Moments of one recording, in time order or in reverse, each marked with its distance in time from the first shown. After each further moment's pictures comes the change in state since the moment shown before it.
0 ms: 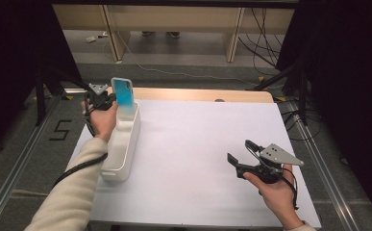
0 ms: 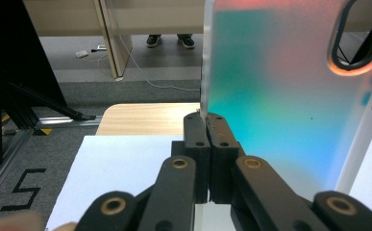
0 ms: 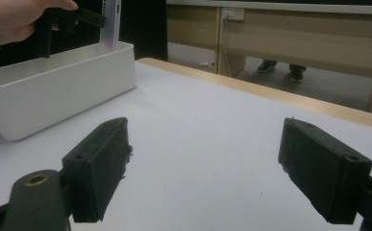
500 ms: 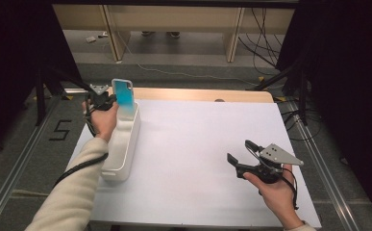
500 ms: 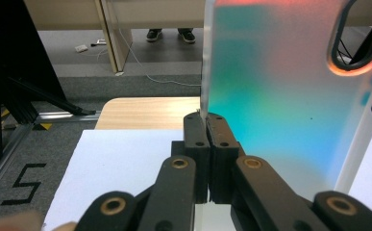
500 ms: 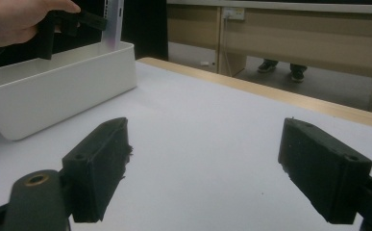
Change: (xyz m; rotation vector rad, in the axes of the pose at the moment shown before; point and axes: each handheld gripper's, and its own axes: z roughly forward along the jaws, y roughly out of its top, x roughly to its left) left arm 0.000 -0.003 0.004 0.021 0.001 -0.004; right arm 0.000 0.000 0.000 0.003 0.003 0.003
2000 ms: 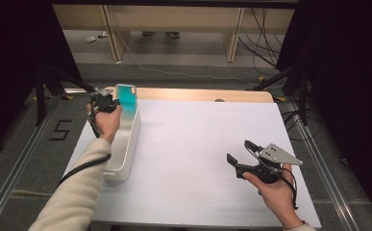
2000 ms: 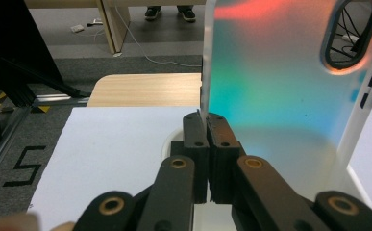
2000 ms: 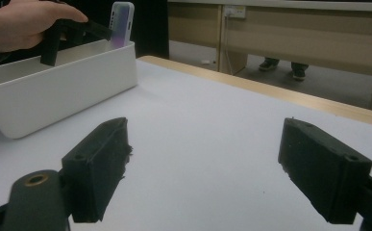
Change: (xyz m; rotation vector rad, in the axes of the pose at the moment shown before) left arm -0.005 -0.011 0.013 0.074 0.002 0.018; right arm -0.001 0.000 0.001 0.013 -0.004 -0.012
